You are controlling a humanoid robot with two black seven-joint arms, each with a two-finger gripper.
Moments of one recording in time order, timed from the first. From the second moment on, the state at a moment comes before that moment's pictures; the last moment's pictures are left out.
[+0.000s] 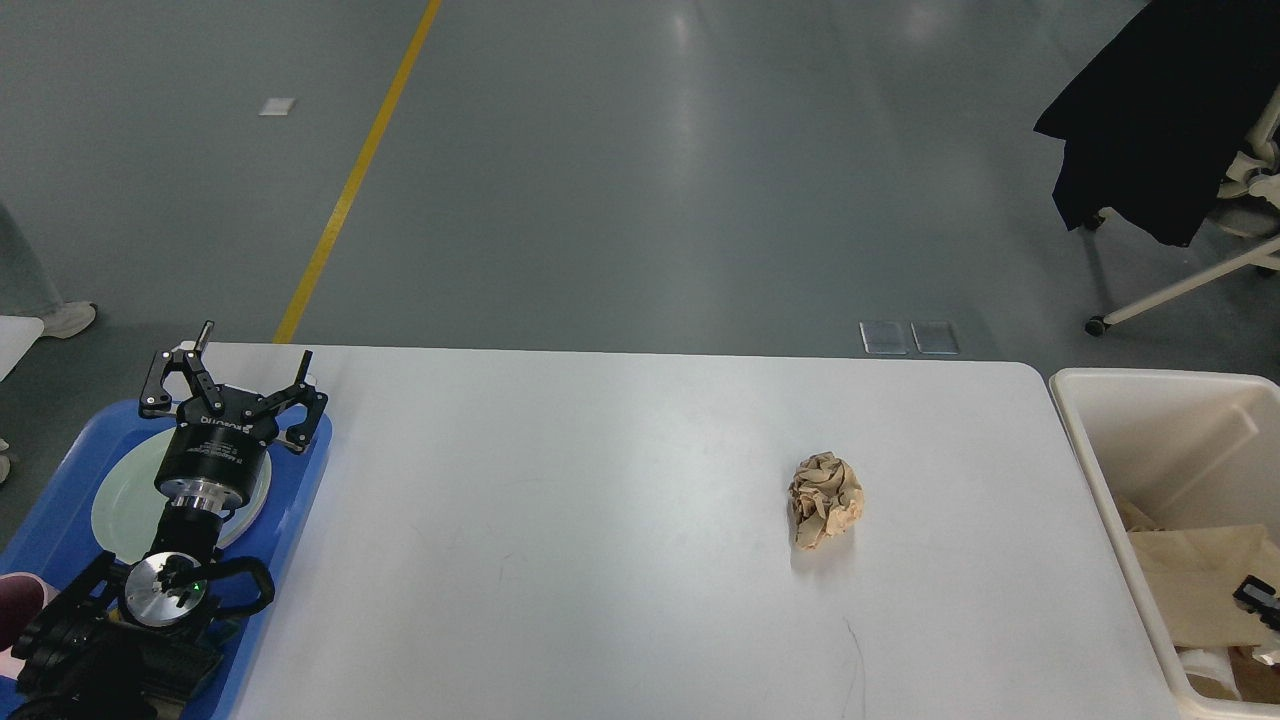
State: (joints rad) left arm -0.45 0.18 -1.40 -0.46 0.06 -0.72 -0.16; right arm 0.54 -0.49 -0.81 0.07 -0.07 0.22 0.04
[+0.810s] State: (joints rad) left arm -0.45 0.18 -1.40 -0.46 0.06 -0.72 -0.16; right arm 0.47 -0.41 -0.80 0.04 -0.08 0.02 0.02
